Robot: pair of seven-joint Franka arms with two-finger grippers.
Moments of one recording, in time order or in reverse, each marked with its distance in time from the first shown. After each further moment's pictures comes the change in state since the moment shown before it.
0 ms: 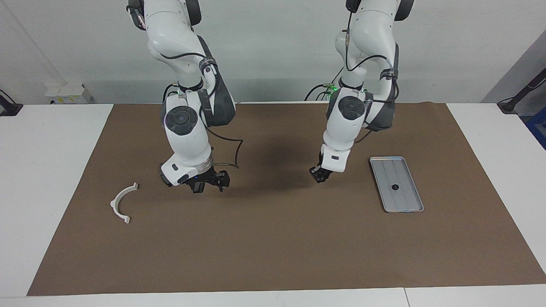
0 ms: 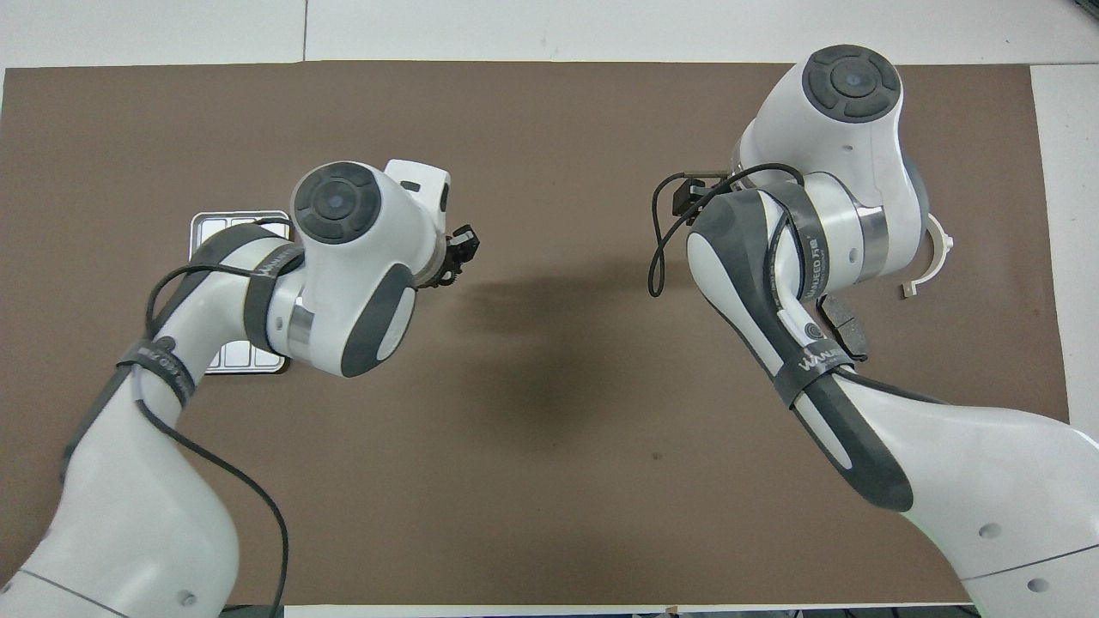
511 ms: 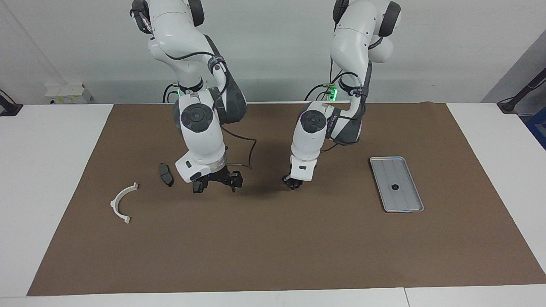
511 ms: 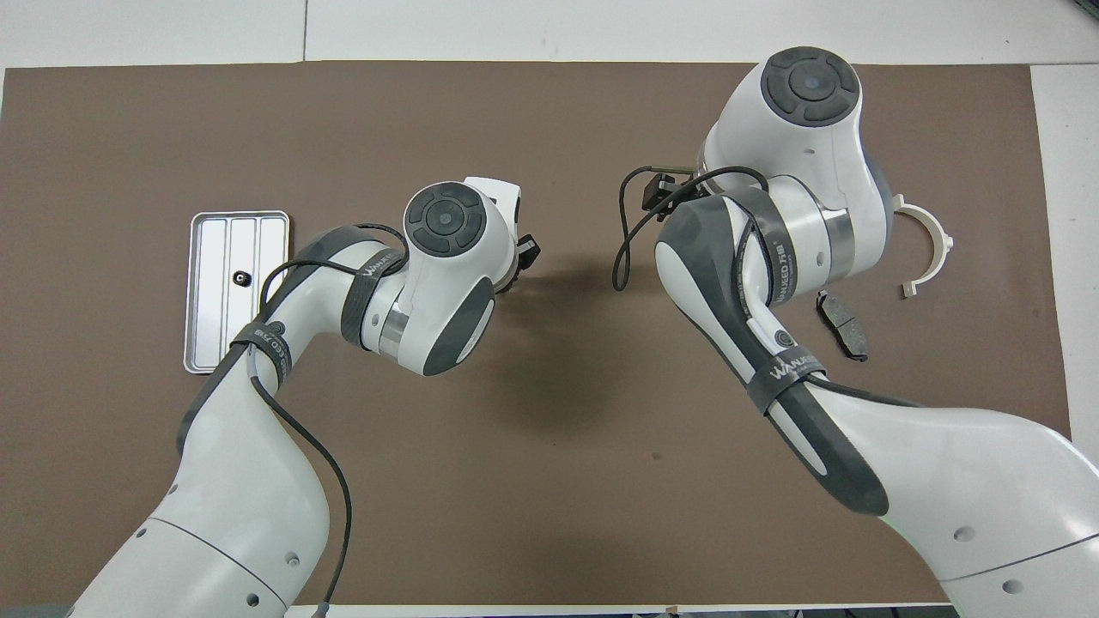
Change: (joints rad) left arm -0.063 0.104 0.007 0.049 0.002 0.036 -0.087; right arm 0.011 0.025 0.029 0.038 0.000 0.000 0.102
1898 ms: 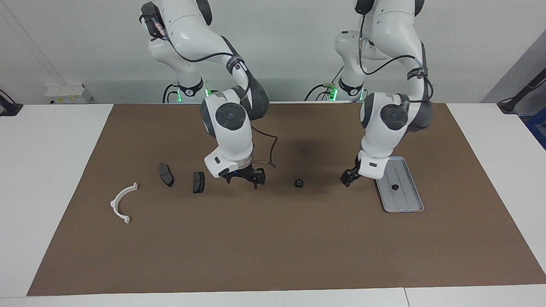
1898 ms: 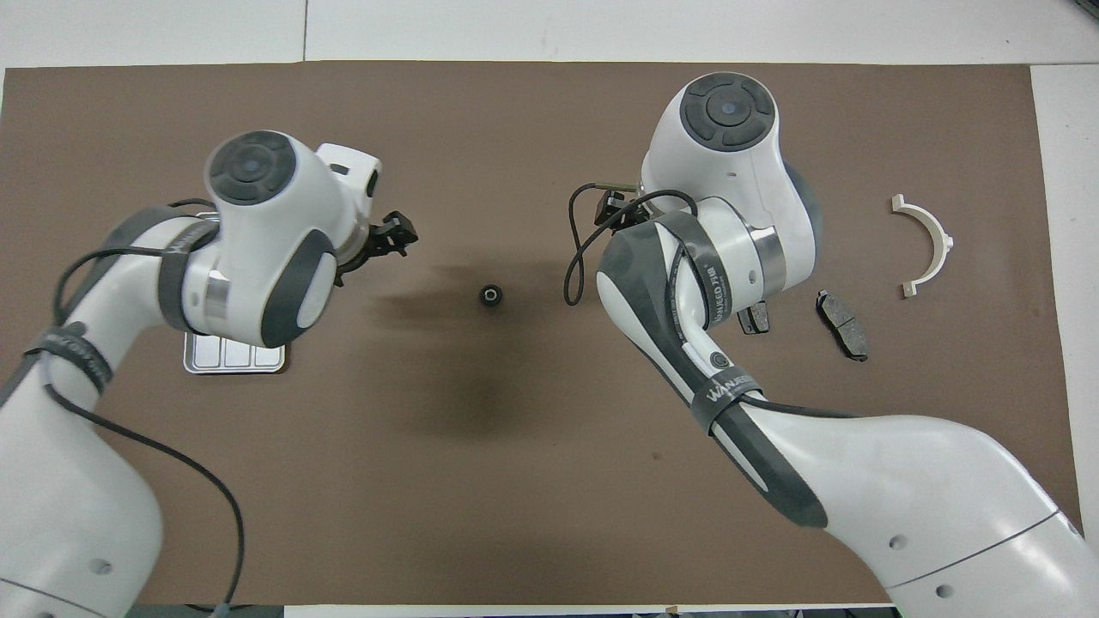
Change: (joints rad) left arm 0.350 -0.222 0.035 -0.162 0.040 -0.128 0.537; right arm 0.128 0.053 0.017 0.044 0.000 0.000 0.222
